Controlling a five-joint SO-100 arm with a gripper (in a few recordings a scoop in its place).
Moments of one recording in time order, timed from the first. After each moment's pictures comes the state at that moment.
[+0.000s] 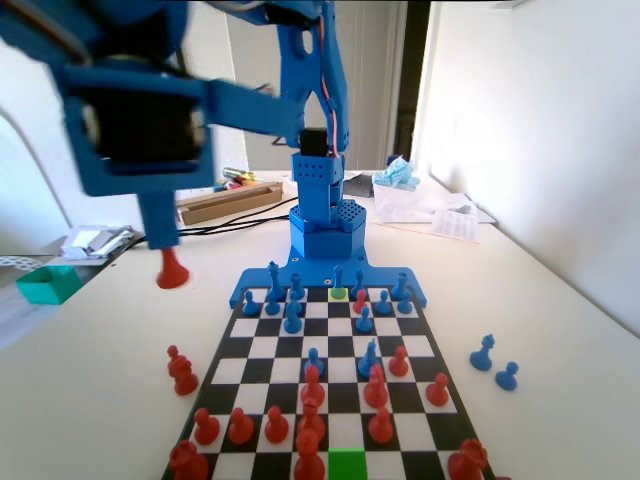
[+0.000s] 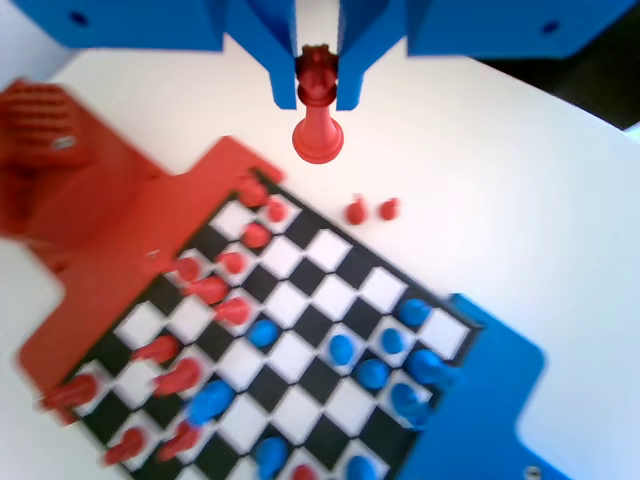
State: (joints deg) arm 26.5 81.3 75.6 86.4 -62.1
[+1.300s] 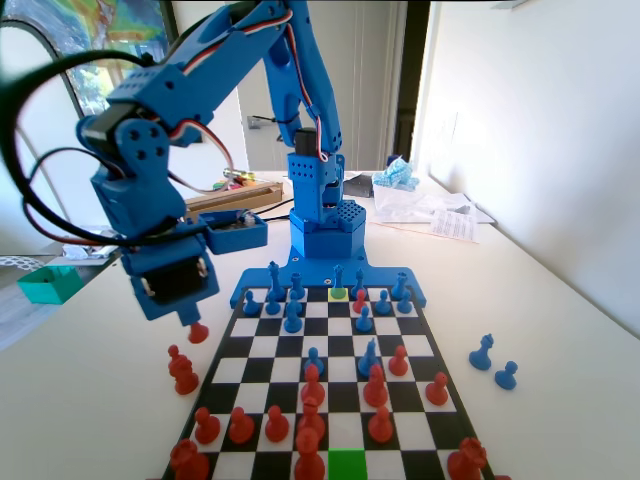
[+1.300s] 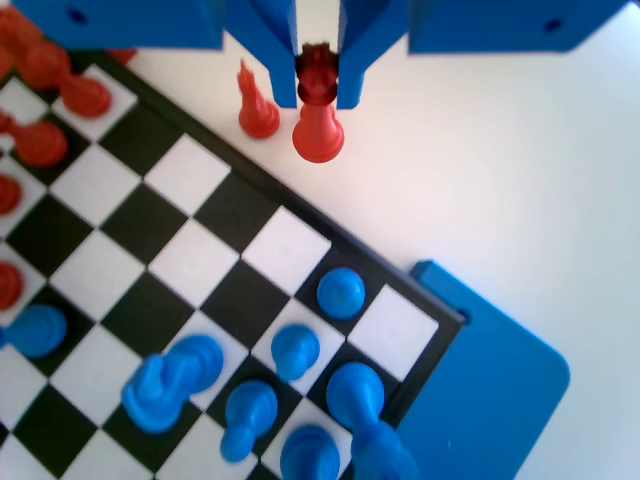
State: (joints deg) arm 35.7 70.6 101.9 56.6 -72.9
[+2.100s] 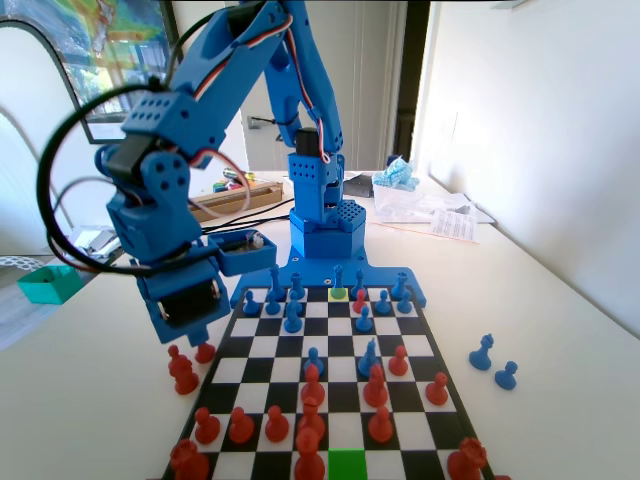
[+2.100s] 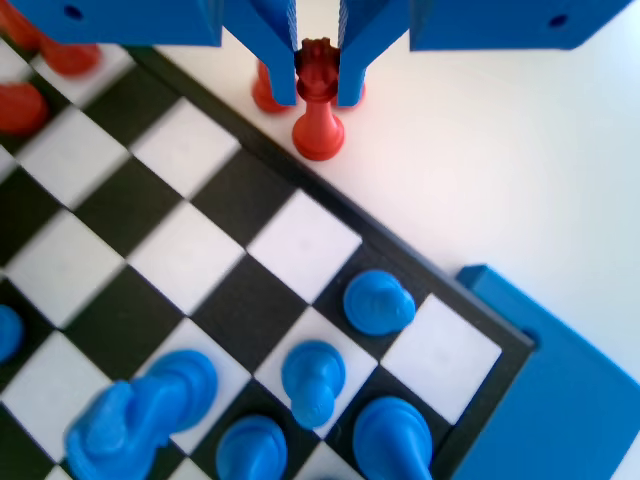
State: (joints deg) arm 33.9 66.7 103.4 49.6 -72.9
